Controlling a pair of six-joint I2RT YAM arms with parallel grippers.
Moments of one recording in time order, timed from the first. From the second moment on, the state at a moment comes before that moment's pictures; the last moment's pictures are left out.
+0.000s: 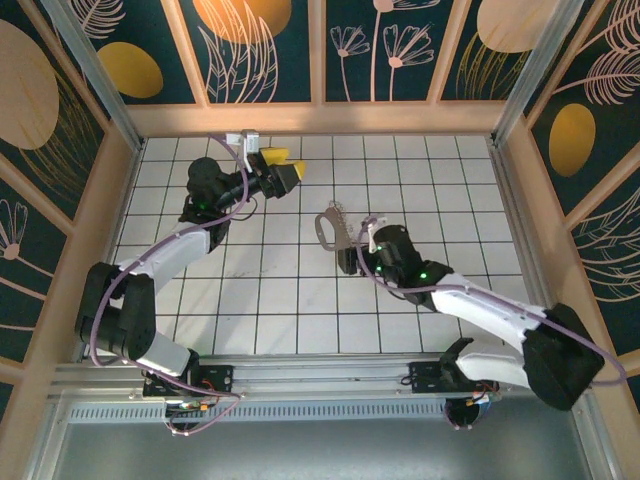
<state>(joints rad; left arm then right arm) -0.33 1.52 0.96 0.72 0.73 -0.63 0.73 1.14 0.60 -0.05 0.08 0.37</state>
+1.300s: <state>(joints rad) -0.31 0.99 0.21 0.85 -0.36 -0.01 0.20 1.15 0.50 0.47 0.32 0.34</state>
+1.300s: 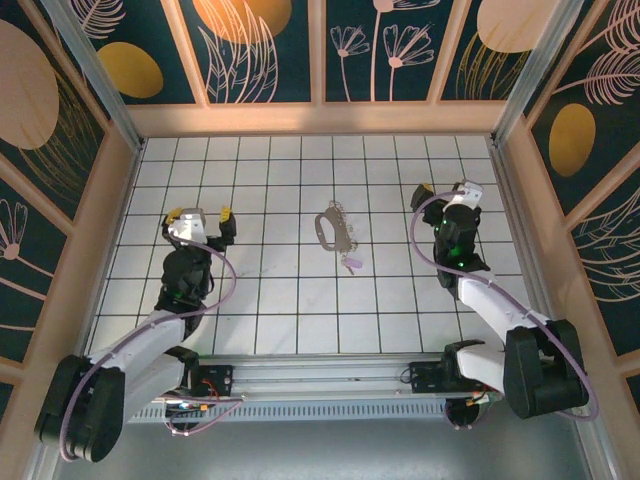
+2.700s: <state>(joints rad) -0.01 1.51 0.21 1.21 -0.08 -0.04 0.00 1.53 0.16 1.21 0.15 0.13</state>
